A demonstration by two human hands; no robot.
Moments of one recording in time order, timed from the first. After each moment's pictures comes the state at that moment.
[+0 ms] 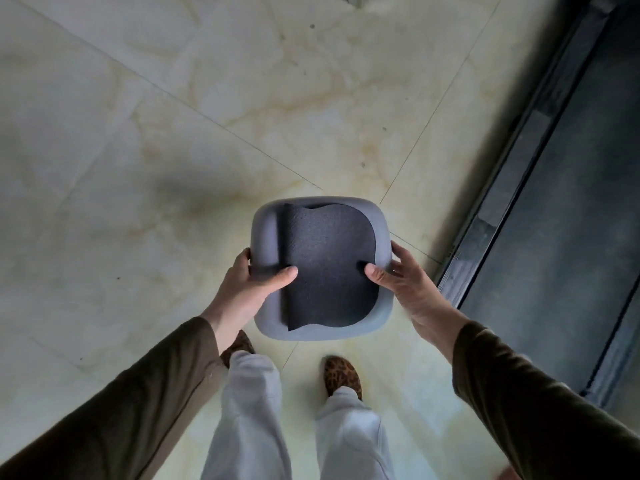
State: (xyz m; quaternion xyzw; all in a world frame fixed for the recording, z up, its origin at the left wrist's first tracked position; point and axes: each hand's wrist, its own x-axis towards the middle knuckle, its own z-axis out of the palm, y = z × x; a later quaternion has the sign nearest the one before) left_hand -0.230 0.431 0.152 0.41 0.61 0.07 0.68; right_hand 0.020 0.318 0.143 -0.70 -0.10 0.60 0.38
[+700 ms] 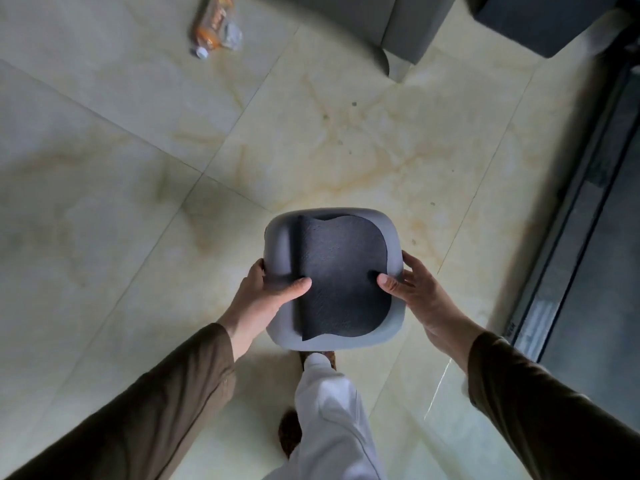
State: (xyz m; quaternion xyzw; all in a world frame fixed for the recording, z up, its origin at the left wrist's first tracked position) left_hand -0.262 0.719 0.141 0.42 0.59 0.03 0.69; right_hand -0.011 0.589 0.131 -0.71 -0.10 0.58 0.38
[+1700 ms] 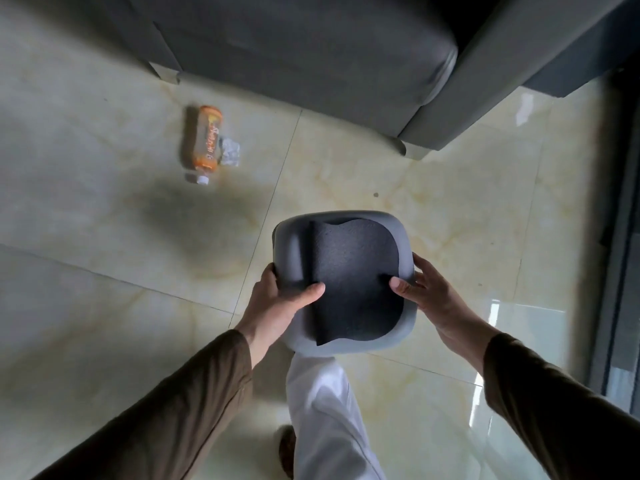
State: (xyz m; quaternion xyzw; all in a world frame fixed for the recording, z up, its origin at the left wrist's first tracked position) left_hand -0.179 1.106 0.097 0.48 0.55 -0.04 0.68; right_hand 0.042 0.932 0.093 -0.72 -0.04 0.53 0.45
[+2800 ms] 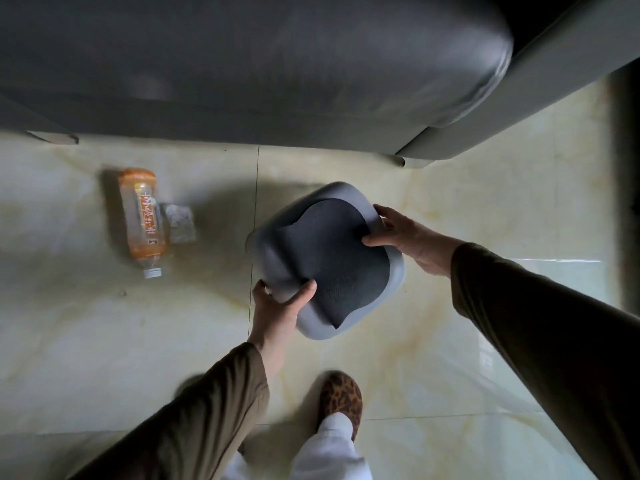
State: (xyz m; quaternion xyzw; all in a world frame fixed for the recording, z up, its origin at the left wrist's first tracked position) left_hand -0.058 1.251 -0.074 0.41 0.58 -0.06 0.70; right_hand 0.190 1.134 -0.065 -0.74 -0.02 0.59 0.32
